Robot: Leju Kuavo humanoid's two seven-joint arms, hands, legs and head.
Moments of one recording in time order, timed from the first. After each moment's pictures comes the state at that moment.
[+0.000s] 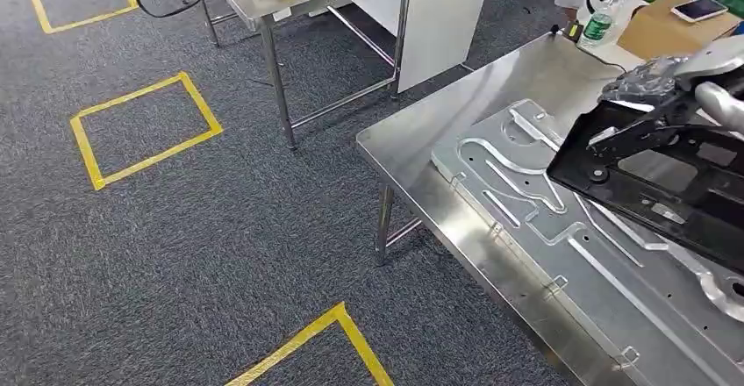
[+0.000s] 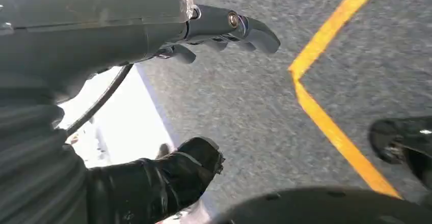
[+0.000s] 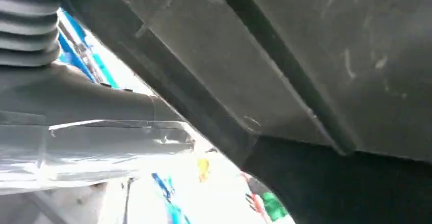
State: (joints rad) left arm -0.07 -0.23 1.04 -0.21 -1.43 0.02 0.00; right arm -1.60 -1.07 1.41 -0.92 0.73 0.85 -0.44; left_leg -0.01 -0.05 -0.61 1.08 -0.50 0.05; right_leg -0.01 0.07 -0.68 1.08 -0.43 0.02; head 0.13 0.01
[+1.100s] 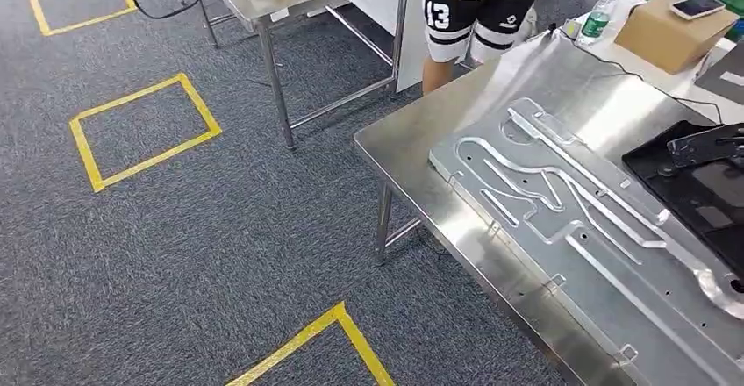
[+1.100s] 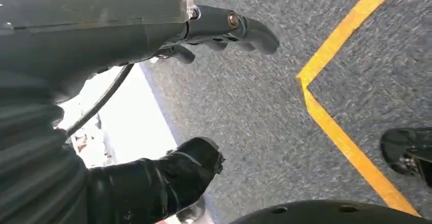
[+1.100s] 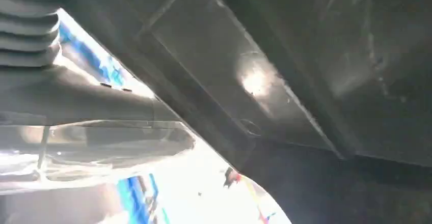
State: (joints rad) left arm -0.08 -0.23 1.03 -0.21 -1.45 0.05 0.01; right arm -1.60 -1.13 1.41 -0.57 0.66 1.05 -0.28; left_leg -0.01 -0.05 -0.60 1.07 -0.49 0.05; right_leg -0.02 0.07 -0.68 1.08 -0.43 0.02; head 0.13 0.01
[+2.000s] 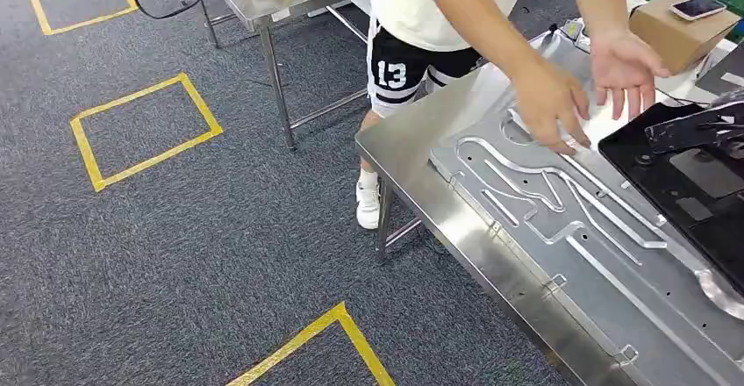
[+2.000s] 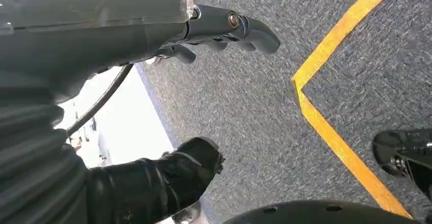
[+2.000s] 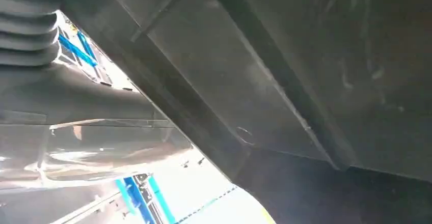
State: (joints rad) left arm -0.08 -0.23 1.03 -0.21 -1.45 0.04 0.01; right arm -1.64 -1.14 1.41 -0.73 0.61 1.05 -0.26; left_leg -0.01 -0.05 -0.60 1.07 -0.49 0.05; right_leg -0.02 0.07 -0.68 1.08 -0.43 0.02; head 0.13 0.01
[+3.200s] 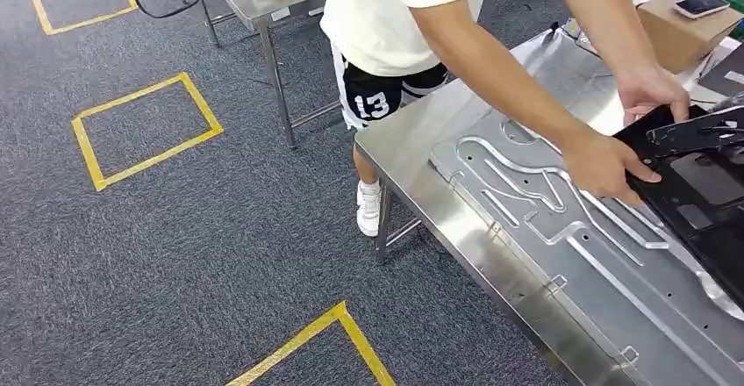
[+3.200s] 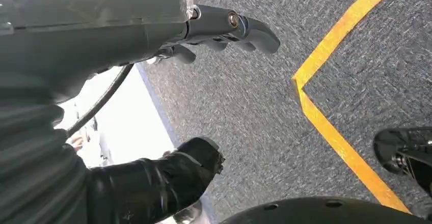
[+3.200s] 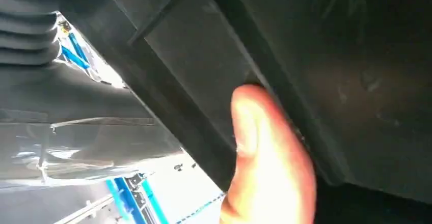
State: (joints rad) left arm -0.08 -0.23 1.02 -0.21 -1.45 0.04 0.01; right arm -1.63 -1.16 1.41 -0.74 0.60 1.07 -0.27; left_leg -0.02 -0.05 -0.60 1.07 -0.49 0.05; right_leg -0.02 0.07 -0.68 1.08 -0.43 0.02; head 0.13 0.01
